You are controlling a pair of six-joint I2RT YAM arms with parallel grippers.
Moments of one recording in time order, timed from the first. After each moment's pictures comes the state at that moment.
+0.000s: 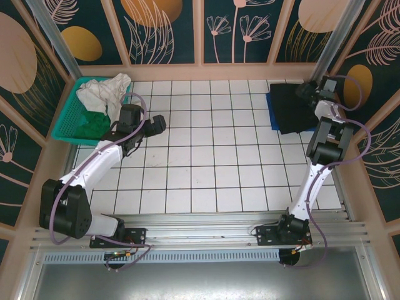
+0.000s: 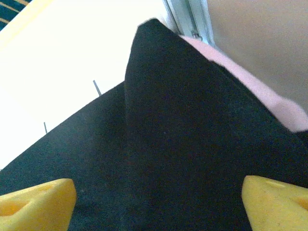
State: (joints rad) left arm -0.29 1.39 0.99 -0.28 -0.02 -0.49; right arm -0.32 2.27 1.81 -0.19 -0.16 0.41
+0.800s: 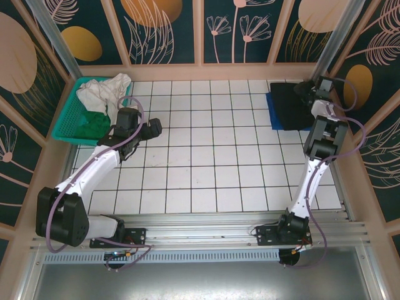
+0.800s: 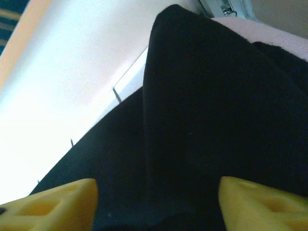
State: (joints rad) left arm -0.28 1.33 0.94 -0.31 -0.08 -0.47; right arm -0.31 2.46 2.01 -0.16 -0.26 0.62
